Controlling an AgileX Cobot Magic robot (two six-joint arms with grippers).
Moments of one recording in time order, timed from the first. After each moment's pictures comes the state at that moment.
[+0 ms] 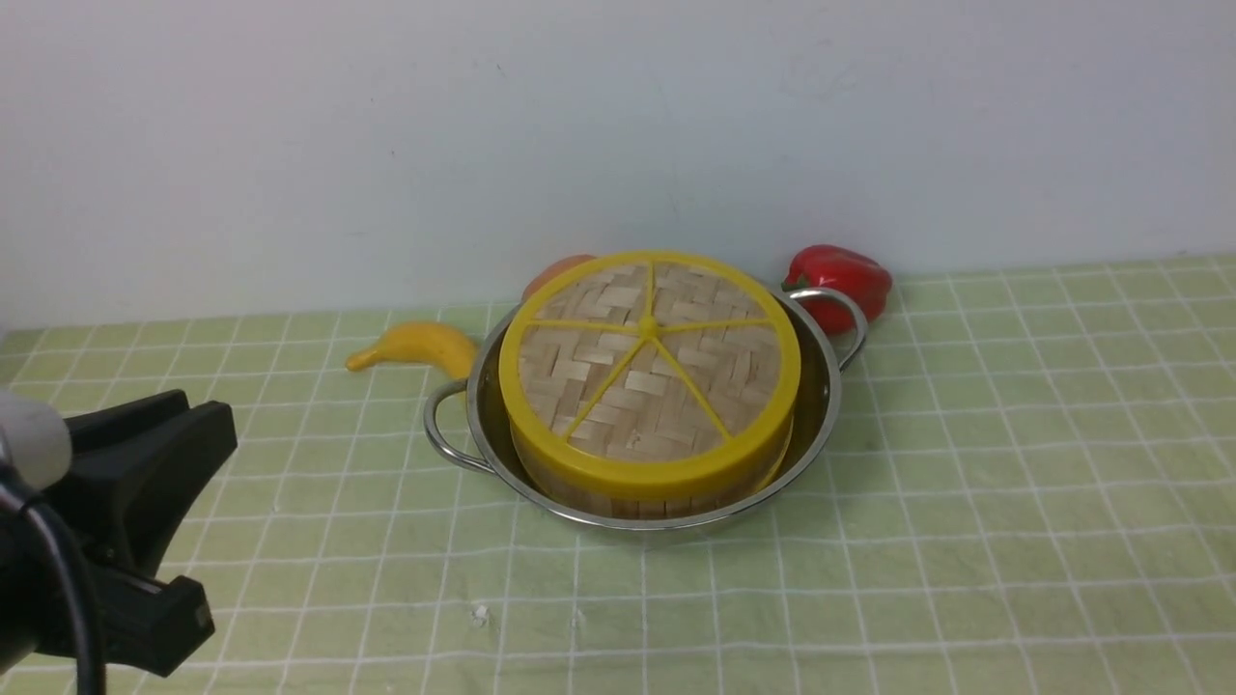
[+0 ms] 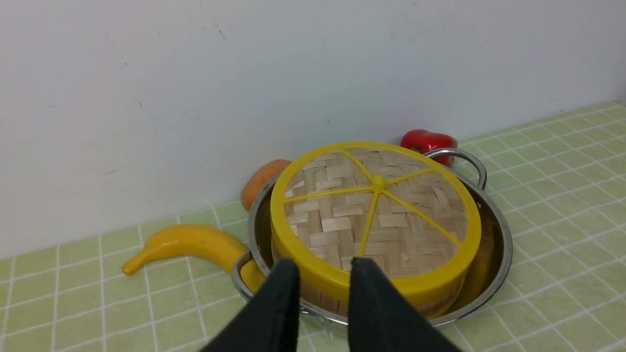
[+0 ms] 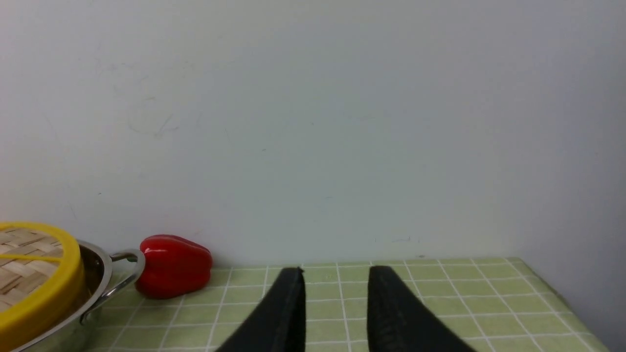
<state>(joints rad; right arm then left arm) -0.08 0.00 0.01 -0.03 0.08 0.15 -0.27 0.55 -0.54 -0.33 0.34 0.32</state>
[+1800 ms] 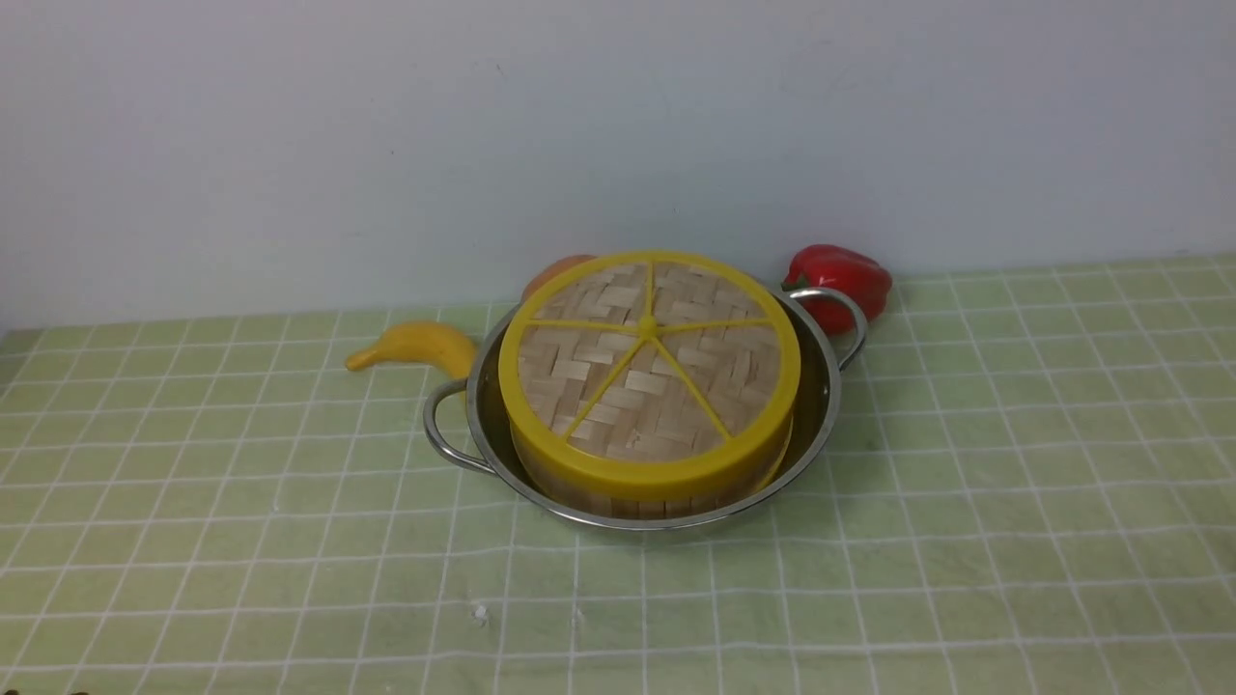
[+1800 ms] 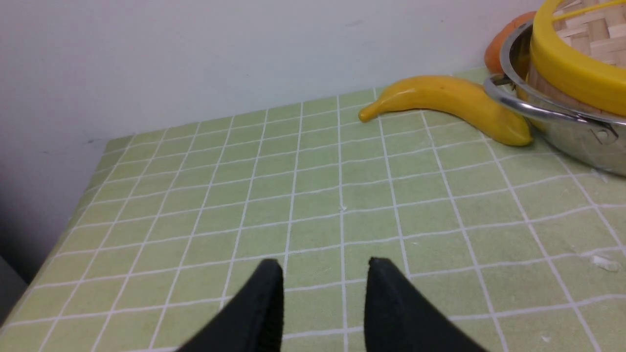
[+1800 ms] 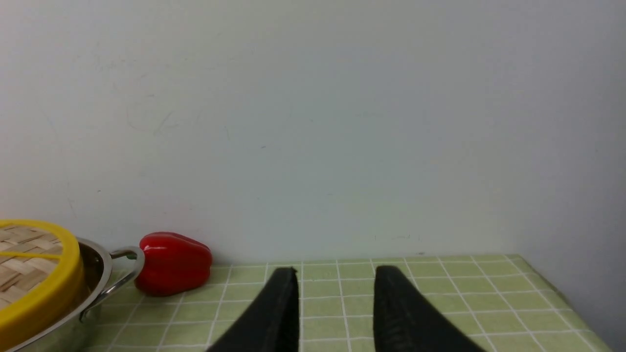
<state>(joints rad) -0.08 0.01 0.01 -0.03 0.08 0.15 0.11 0.00 0.01 -0.12 0.32 0.32</state>
